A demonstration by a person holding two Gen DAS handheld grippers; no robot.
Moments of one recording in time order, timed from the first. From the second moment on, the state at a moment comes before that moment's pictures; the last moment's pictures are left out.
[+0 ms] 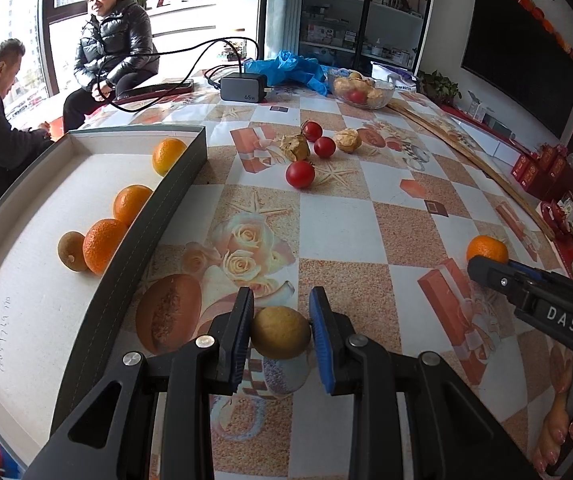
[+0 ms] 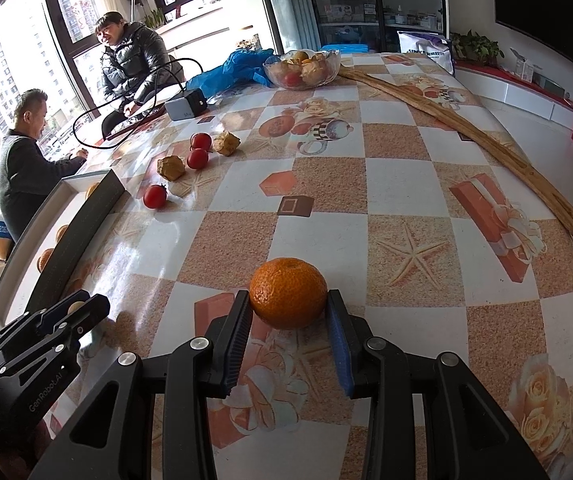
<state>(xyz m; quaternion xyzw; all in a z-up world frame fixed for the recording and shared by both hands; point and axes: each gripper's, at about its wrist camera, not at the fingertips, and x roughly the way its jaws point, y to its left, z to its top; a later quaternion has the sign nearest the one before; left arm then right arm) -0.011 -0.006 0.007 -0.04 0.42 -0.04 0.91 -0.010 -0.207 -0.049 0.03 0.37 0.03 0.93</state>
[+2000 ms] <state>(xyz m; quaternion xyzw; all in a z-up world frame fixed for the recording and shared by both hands) 0.028 0.070 0.073 -0.03 0.41 0.03 0.91 0.141 -0.138 0.021 0.01 0.44 0.03 0.90</state>
